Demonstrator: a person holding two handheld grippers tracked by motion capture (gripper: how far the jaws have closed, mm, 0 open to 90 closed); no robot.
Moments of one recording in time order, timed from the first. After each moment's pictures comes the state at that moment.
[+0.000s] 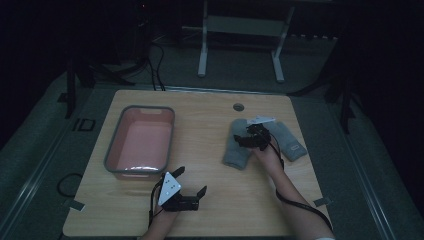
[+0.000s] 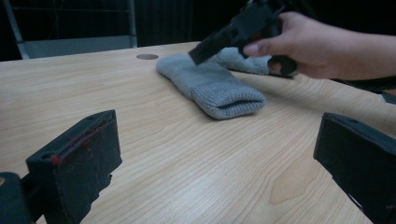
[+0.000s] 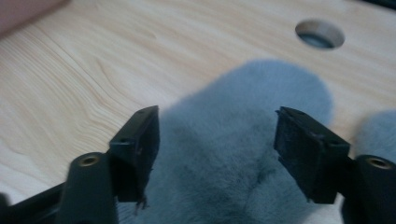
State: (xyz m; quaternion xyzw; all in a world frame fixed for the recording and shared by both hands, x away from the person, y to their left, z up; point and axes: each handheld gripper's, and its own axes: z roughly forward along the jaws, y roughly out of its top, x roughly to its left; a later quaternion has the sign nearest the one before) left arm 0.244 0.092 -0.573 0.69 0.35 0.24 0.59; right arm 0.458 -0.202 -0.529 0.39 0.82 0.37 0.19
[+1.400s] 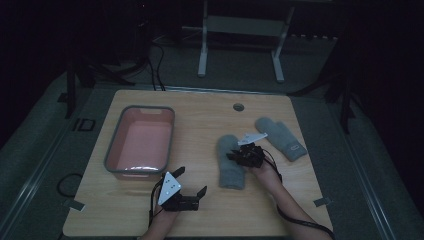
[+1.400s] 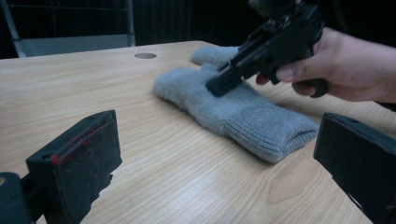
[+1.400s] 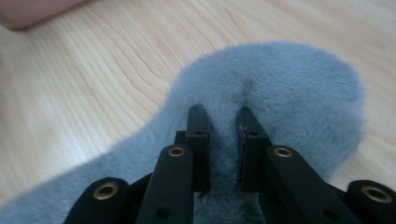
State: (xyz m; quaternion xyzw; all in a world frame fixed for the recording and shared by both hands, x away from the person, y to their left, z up) left arm 0.244 0.092 -0.573 0.69 0.34 0.24 0.59; right arm 0.402 -0.185 -0.543 0.28 0.87 0.38 0.10
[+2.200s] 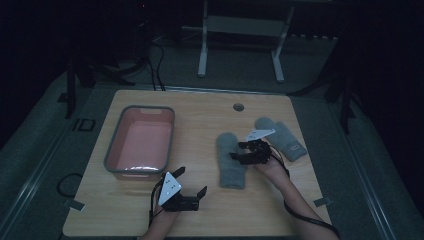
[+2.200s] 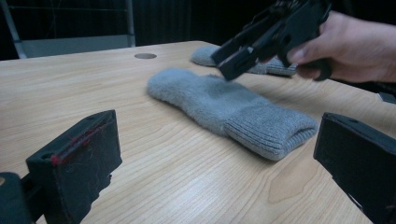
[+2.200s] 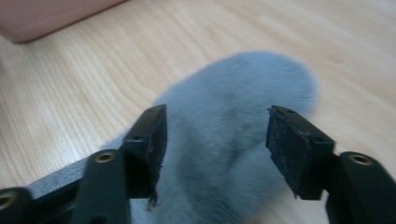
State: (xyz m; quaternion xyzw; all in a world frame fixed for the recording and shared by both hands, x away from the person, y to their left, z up) left arm 0.244 0.091 -0.573 0.69 0.34 0.24 0.59; right arm 0.404 -0.205 -0.518 0.28 0.87 0.40 0.12
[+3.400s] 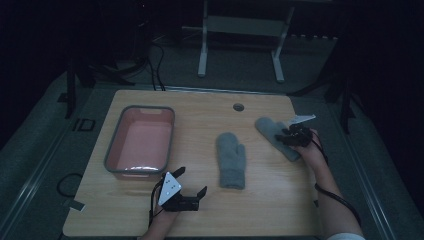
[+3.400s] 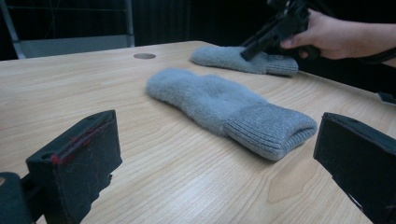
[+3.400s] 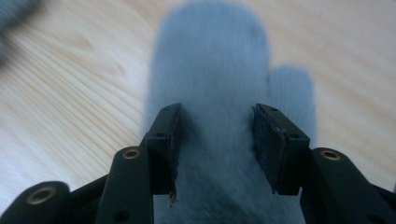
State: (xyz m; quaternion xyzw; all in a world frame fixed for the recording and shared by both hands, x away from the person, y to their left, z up) left arm 0.244 0.091 -0.573 0.69 0.34 0.24 0.59; right arm 0.485 -0.350 -0.533 0.37 0.86 0.30 0.20
